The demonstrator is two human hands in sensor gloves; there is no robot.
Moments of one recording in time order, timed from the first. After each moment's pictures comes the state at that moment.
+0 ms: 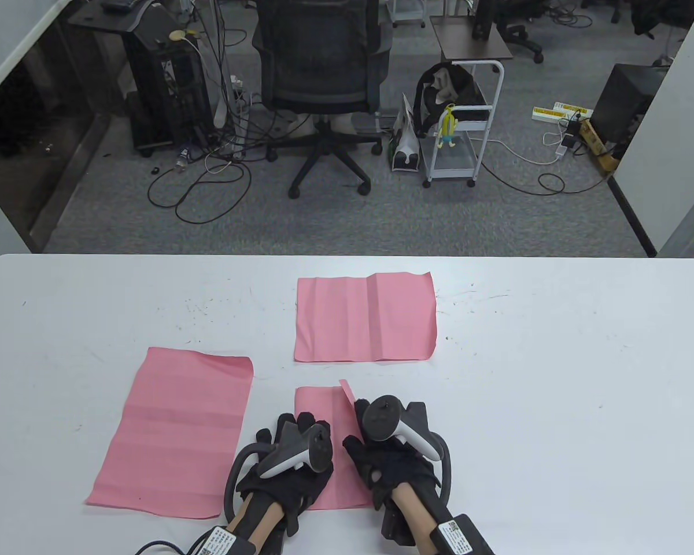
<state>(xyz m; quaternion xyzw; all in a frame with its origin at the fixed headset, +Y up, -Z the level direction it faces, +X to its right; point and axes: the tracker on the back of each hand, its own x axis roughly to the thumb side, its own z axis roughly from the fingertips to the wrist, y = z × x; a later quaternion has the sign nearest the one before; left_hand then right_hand) -0.117 -0.808 -0.318 -0.31 -0.09 -0.04 0.94 0.060 -0.770 -0.331 0.06 0.30 0.93 0.22</state>
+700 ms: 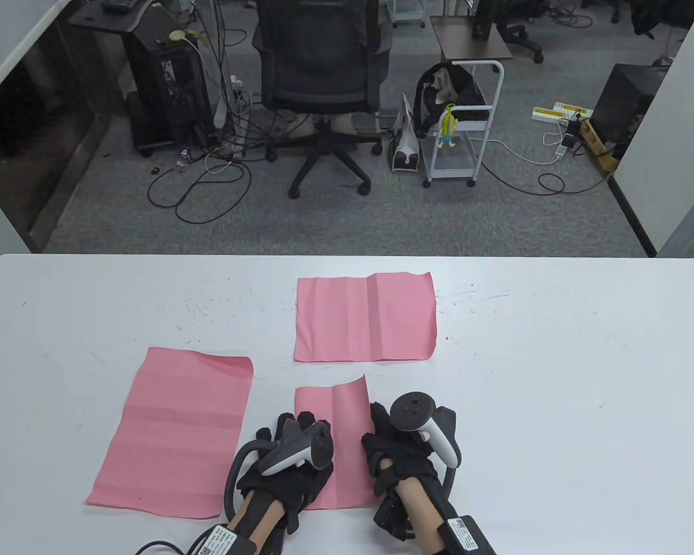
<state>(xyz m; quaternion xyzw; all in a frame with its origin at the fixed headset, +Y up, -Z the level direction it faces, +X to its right) -0.116 -0.798 -0.321 -0.30 -0.08 -0.05 0.95 0.087 -0.788 -0.337 -0.03 0.30 0.89 0.36</state>
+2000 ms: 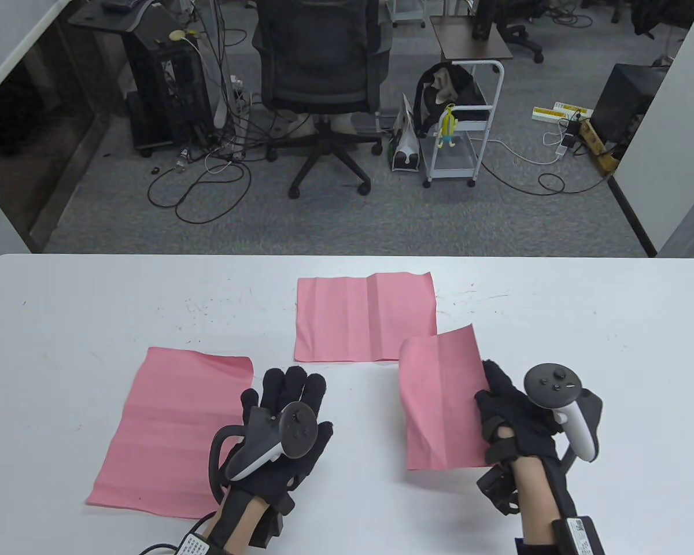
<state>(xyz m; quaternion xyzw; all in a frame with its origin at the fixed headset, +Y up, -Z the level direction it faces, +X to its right) -0.132 -0.695 -0.303 -0.12 -0.09 0.05 0.99 0.263 -0.680 -0.323 -0.13 0.14 0.90 0.40</state>
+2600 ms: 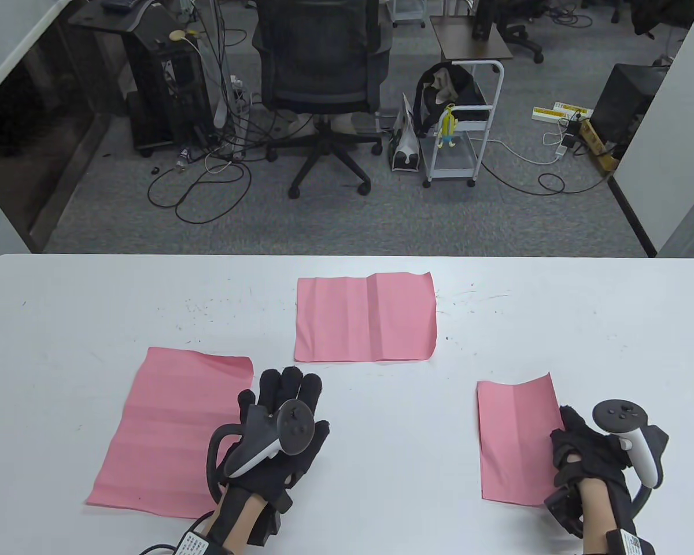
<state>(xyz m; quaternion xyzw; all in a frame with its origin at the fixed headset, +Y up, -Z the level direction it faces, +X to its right) -0.136 -0.696 -0.305 -0.13 -0.08 0.05 0.99 0.361 -0.765 -0.315 -0.28 0.21 0.87 0.34</state>
